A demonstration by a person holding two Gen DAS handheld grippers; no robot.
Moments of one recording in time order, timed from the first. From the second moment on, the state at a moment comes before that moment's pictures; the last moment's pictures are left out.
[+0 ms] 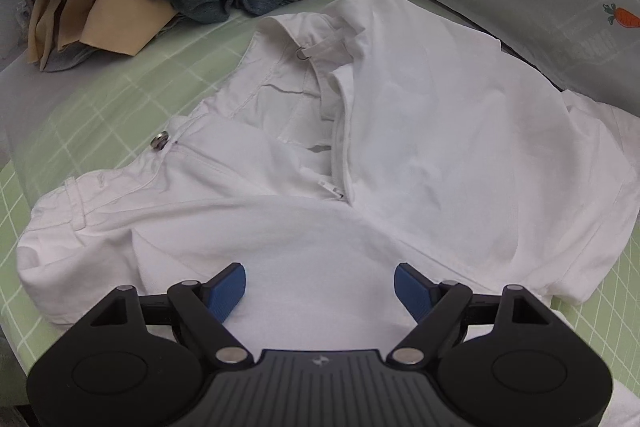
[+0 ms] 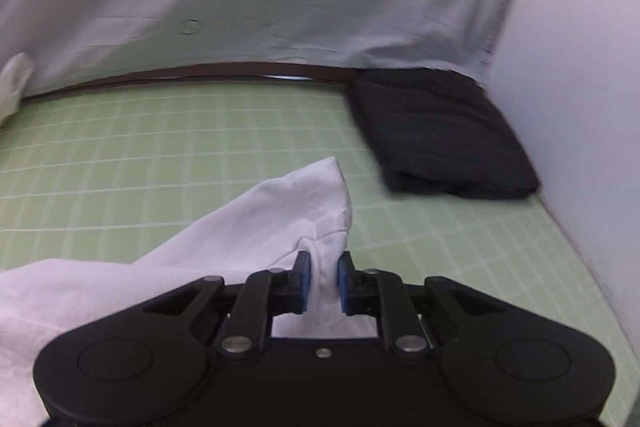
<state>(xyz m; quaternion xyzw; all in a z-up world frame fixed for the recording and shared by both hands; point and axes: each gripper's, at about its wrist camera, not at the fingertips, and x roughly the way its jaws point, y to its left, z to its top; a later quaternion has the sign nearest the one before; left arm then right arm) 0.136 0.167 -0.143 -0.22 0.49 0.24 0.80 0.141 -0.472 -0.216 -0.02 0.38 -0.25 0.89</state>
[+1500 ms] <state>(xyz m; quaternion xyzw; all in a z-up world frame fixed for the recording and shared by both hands) -0.024 0.322 -0.166 -0.47 0.37 0.25 0.76 -0.009 -0.296 -0.245 0.23 0.42 -0.19 0.86</state>
